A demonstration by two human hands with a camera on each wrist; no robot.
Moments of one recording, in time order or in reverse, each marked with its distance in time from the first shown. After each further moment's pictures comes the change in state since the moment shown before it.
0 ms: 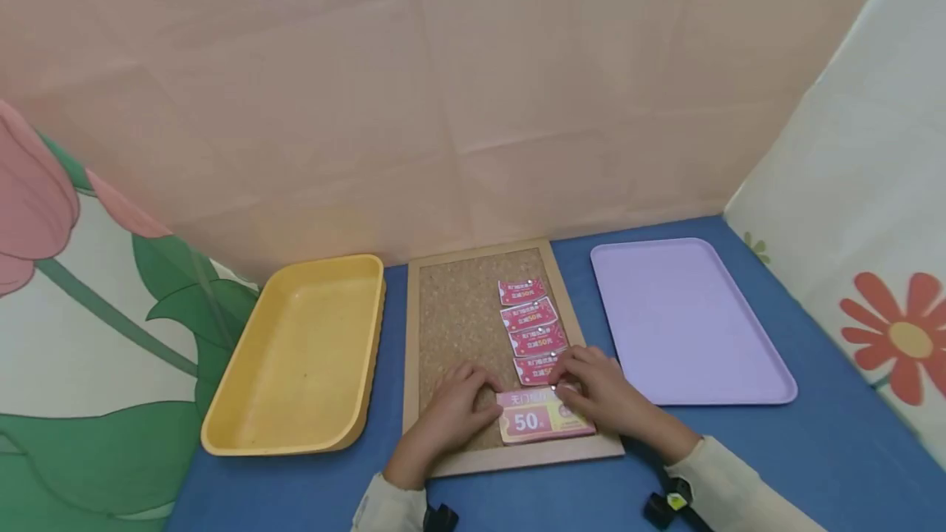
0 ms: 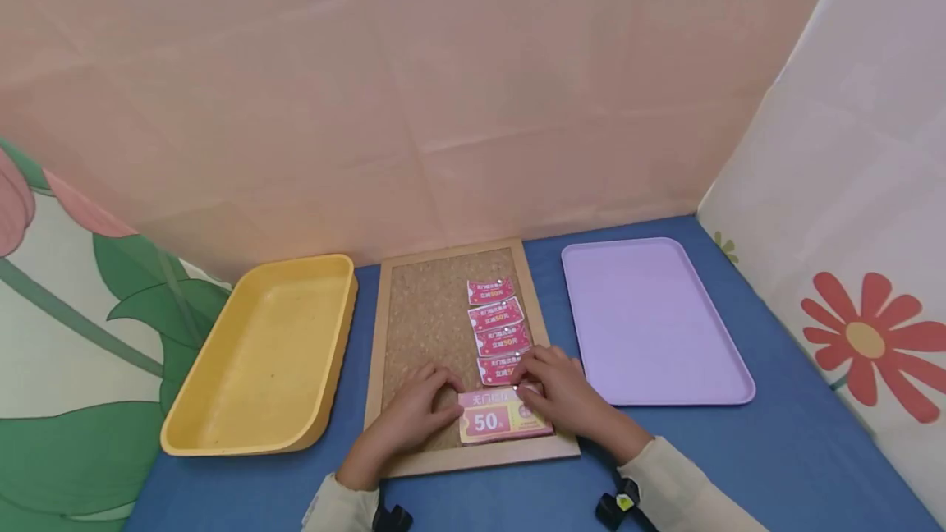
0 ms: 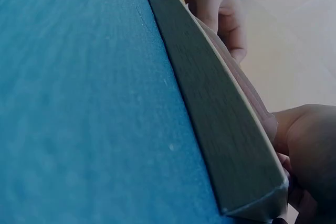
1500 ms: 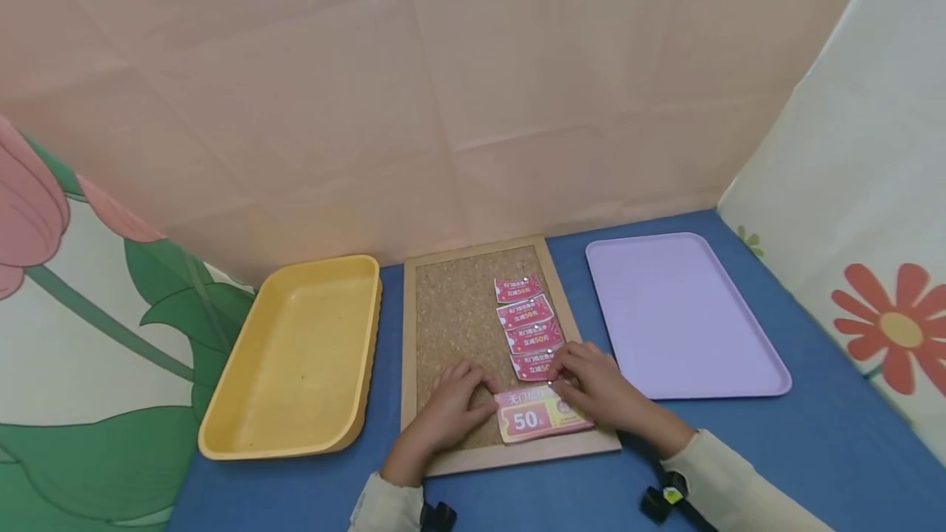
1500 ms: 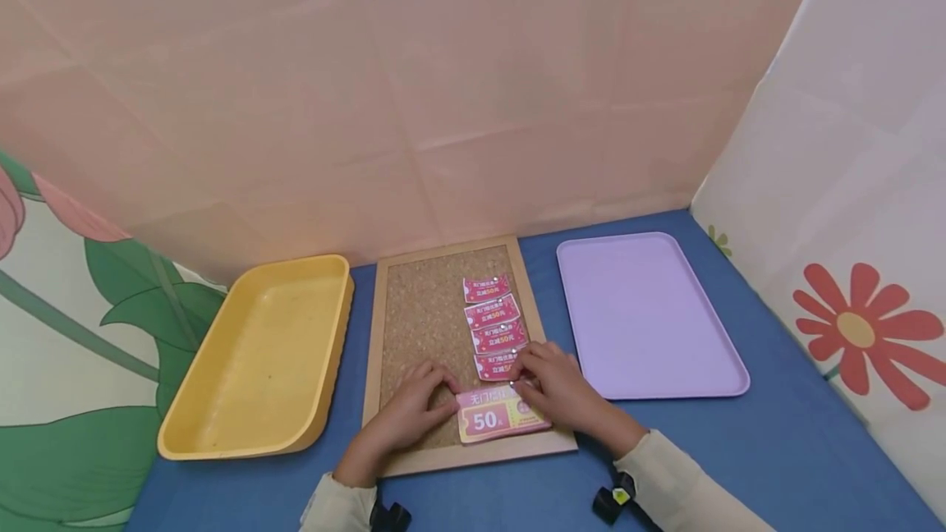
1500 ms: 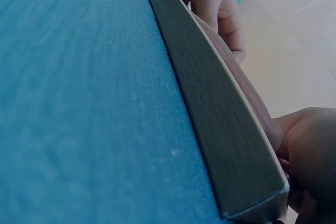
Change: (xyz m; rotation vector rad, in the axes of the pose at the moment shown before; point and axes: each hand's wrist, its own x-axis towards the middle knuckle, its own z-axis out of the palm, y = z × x) left_hand 0.000 -0.007 -0.001 -0.042 -0.025 0.071; right_hand 0.001 -0.002 0.001 -0.055 0.027 -0.033
